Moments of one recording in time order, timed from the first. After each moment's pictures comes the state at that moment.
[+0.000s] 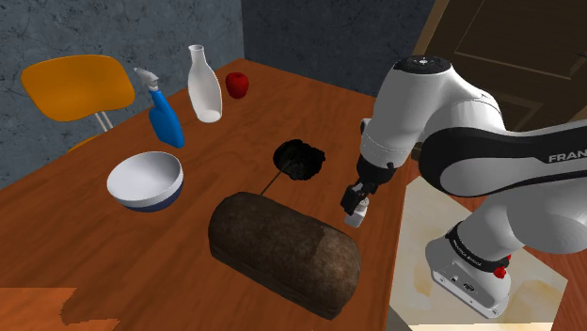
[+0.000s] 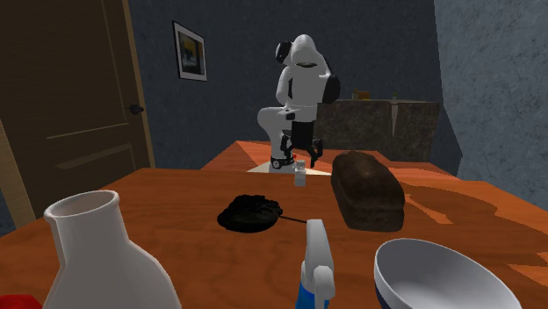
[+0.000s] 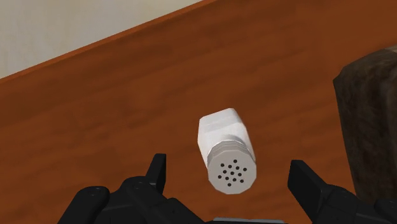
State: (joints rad) arm 0.28 -0.63 0.49 -2.79 0.31 2.16 0.42
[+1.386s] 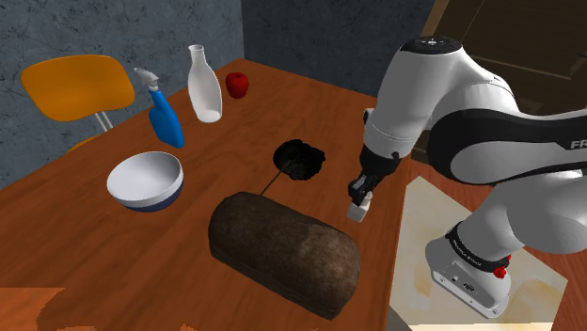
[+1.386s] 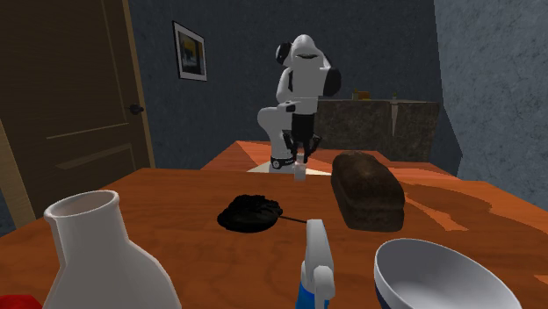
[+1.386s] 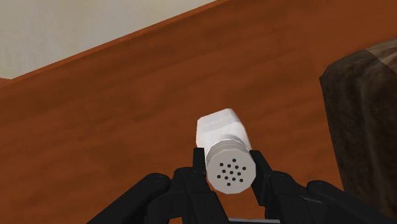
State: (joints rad) arm 0.28 -0.67 0.47 -2.75 0.30 2.08 0.42
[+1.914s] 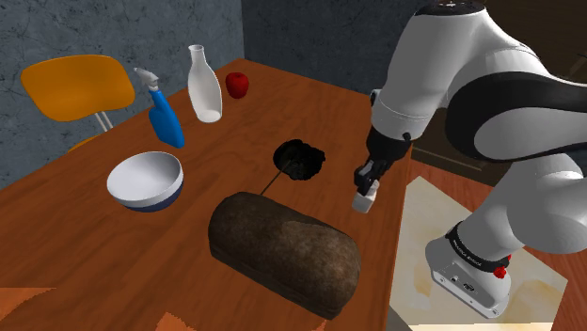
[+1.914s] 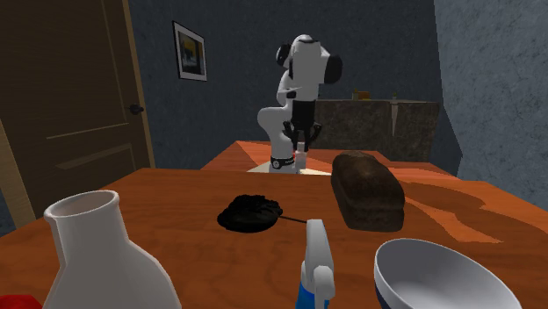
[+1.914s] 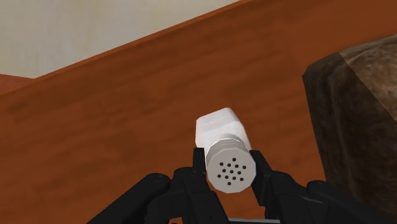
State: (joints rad) arm 0.28 -0.73 0.44 -2.67 0.28 1.95 0.42
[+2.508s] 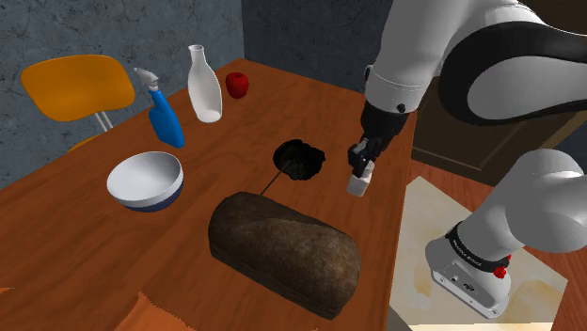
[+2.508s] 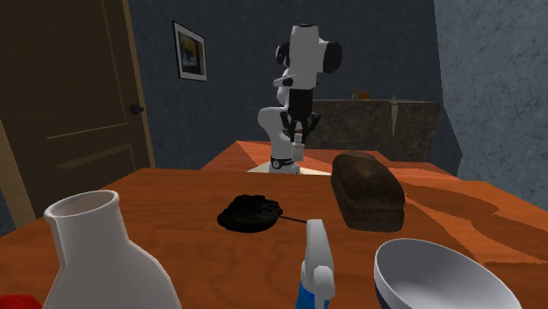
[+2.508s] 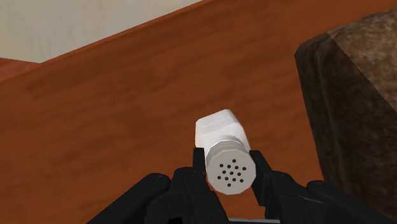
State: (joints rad) arm 0.24 -0.67 0.41 -2.55 0.23 1.88 0.40
